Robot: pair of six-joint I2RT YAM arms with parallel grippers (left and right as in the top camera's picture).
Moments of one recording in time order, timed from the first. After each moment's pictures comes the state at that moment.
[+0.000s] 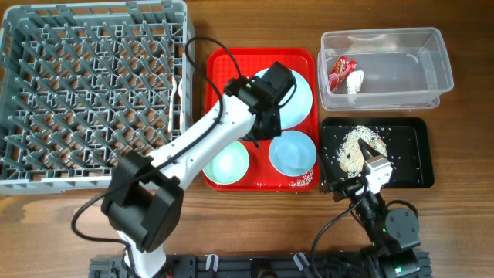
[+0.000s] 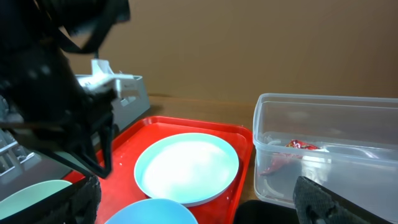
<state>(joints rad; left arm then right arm) -0.71 1.91 1.54 -1.01 0.00 -0.73 0.27 0.02 0.01 0.00 -0.09 0.07</state>
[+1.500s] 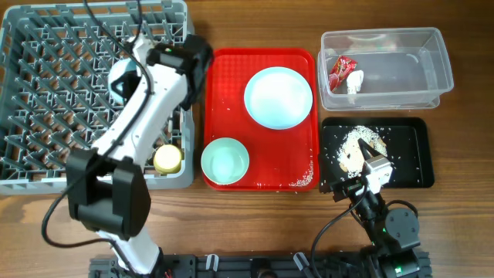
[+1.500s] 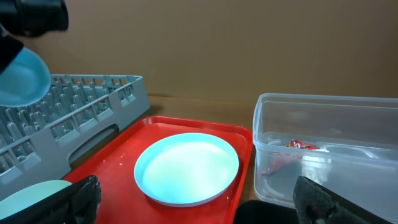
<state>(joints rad) -0.31 1.88 1.58 -1.34 -1.19 -0.78 0.27 0.02 0.01 0.00 -0.09 0.07</state>
